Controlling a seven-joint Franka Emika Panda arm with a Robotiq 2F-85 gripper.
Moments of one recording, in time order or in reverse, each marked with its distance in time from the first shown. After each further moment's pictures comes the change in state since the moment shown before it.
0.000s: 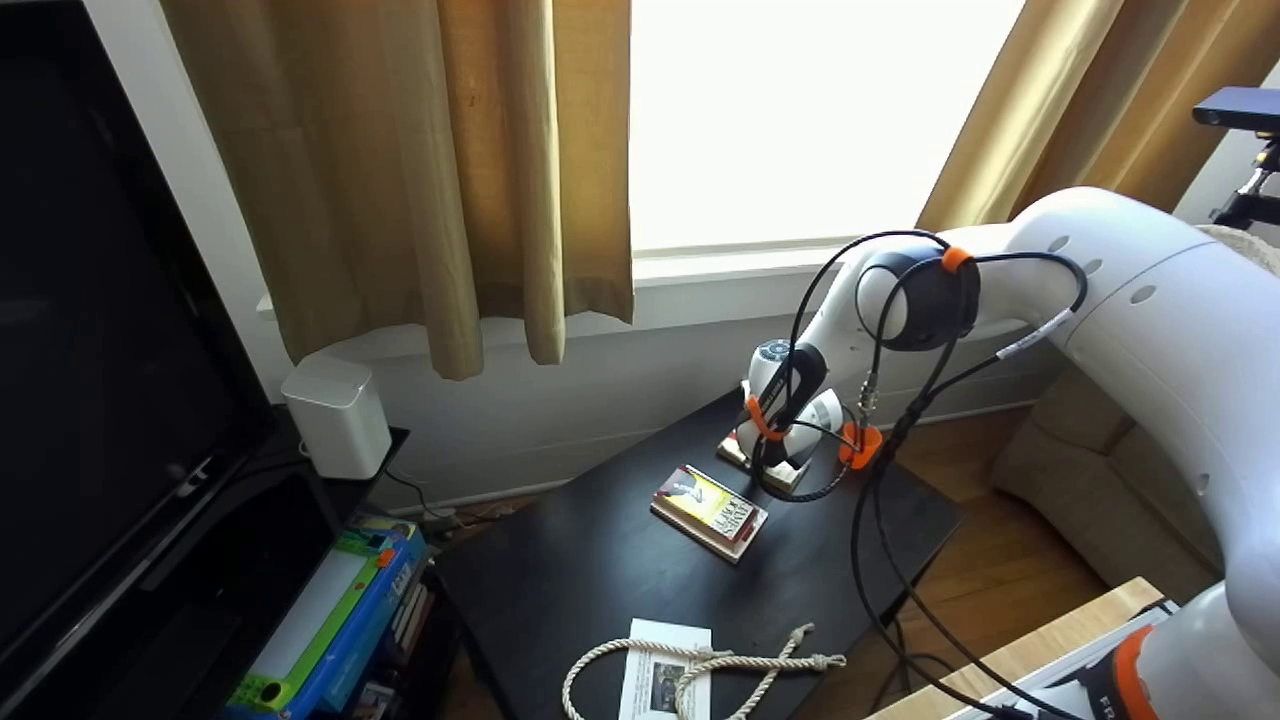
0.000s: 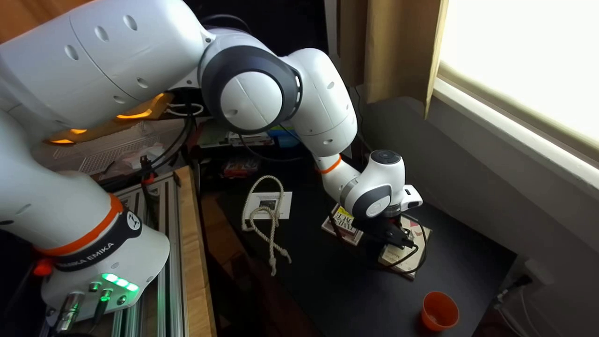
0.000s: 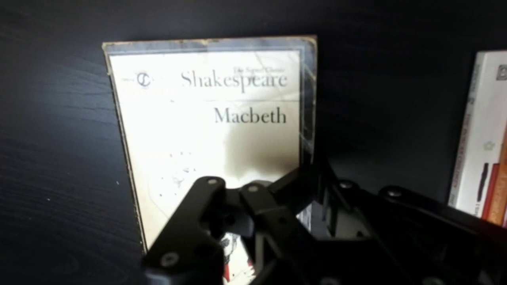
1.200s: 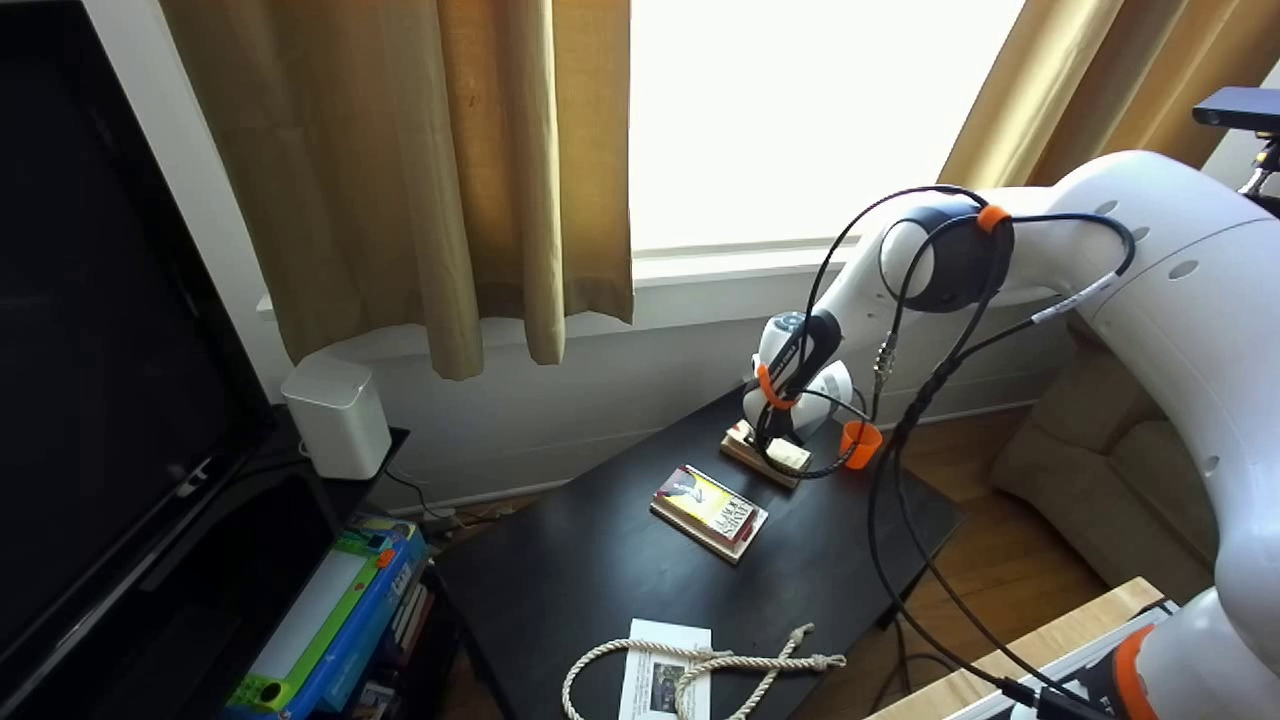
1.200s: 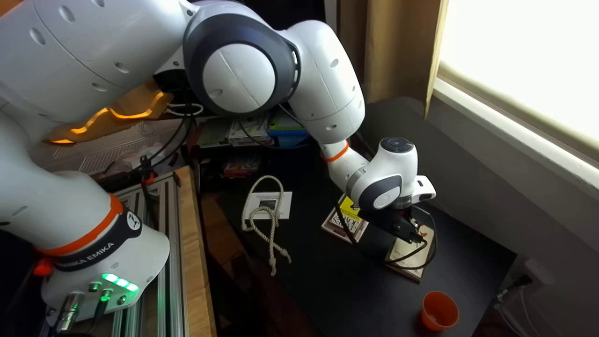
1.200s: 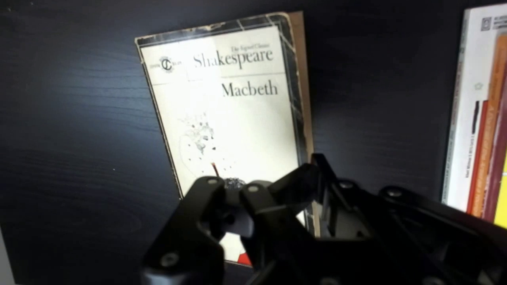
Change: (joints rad) arm -0.057 -0.116 0.038 -0.078 0.002 -0.001 0.026
